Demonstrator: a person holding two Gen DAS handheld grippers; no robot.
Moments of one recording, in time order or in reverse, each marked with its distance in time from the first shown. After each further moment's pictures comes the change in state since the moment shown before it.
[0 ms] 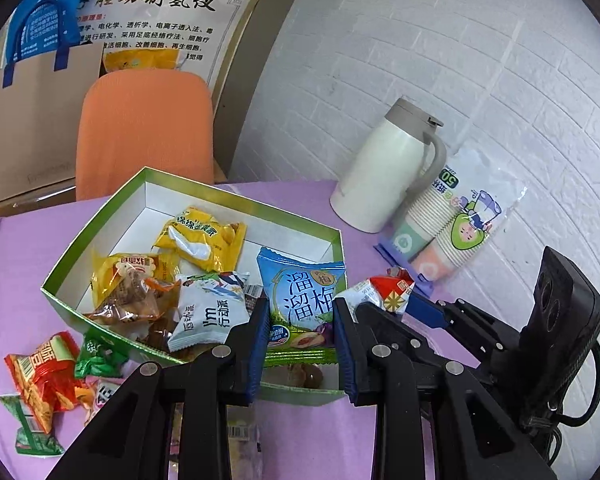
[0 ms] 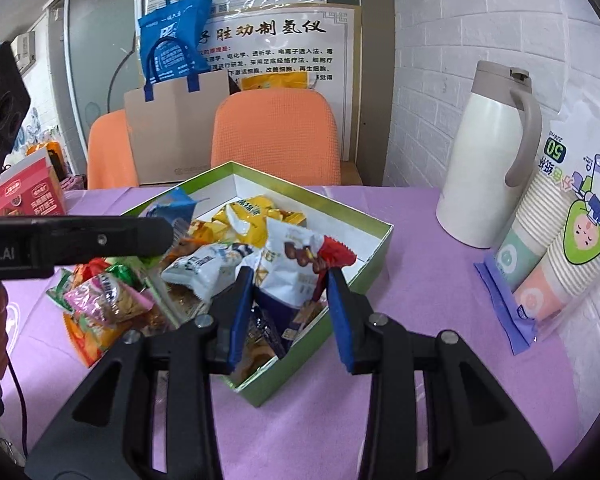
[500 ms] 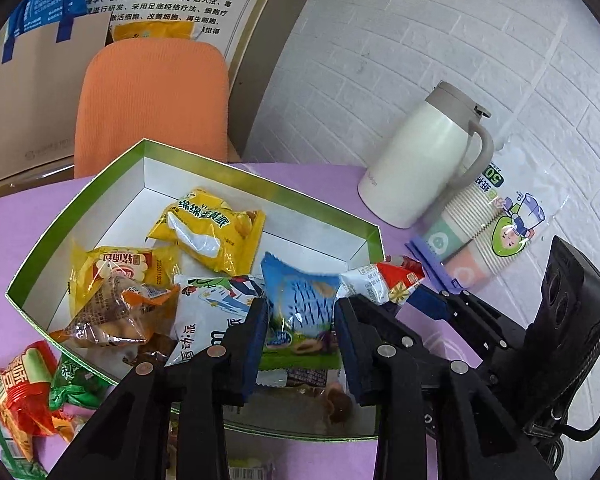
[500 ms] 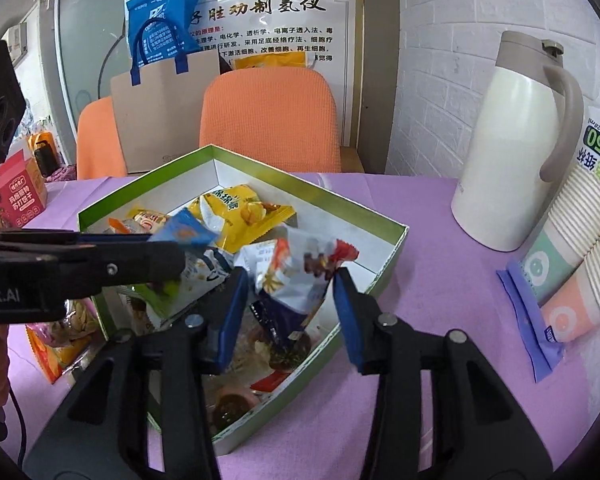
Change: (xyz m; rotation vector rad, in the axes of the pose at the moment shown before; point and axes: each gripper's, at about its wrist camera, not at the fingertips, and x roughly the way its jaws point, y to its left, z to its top) left arm 0.051 0.021 0.003 -0.052 0.051 0.032; right arm 0.053 -0.010 0.002 -0.021 0.057 0.006
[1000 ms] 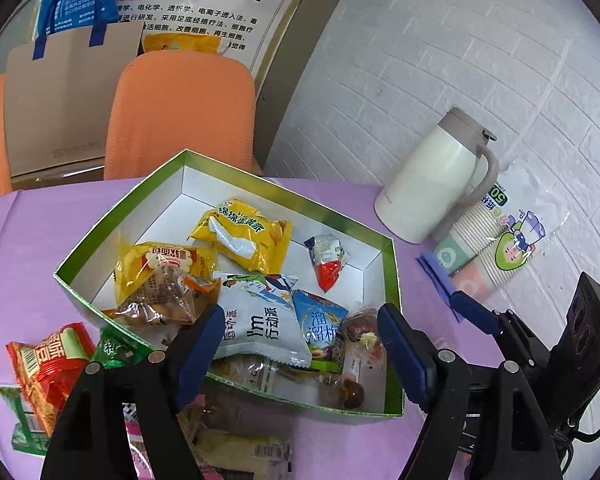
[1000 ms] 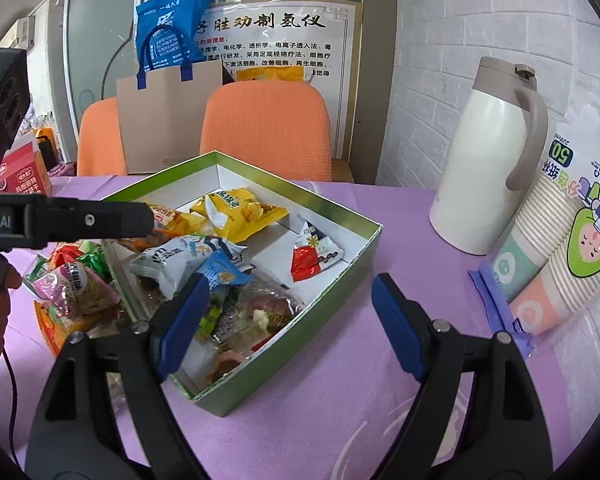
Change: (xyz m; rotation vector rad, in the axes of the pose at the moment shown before) left arm -0.038 0.009 -0.010 -0.040 -0.062 0.056; right arm -0.041 0.004 -0.012 -0.033 -0.048 -0.031
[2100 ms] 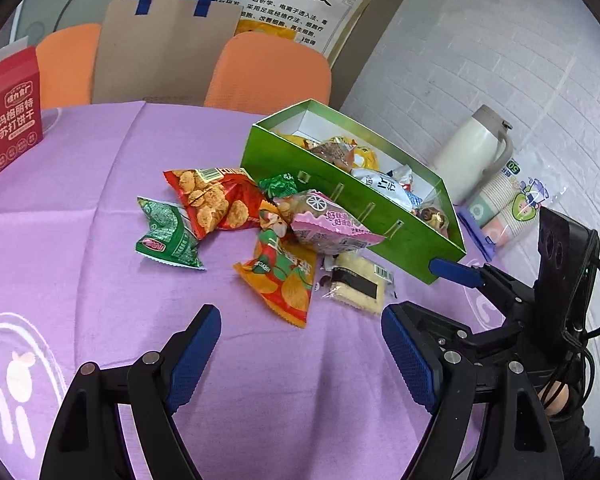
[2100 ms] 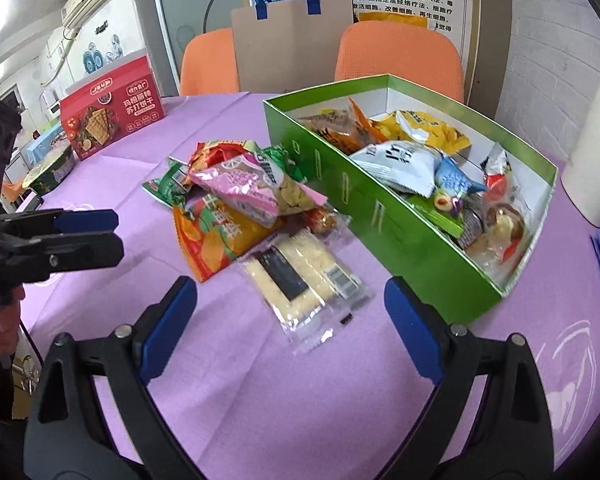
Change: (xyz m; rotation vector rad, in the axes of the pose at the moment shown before) left arm -0.112 0.091 -0.136 -0.117 -0.011 0.095; right arm 0.007 0.132 -0.048 -0.127 0.192 0.325
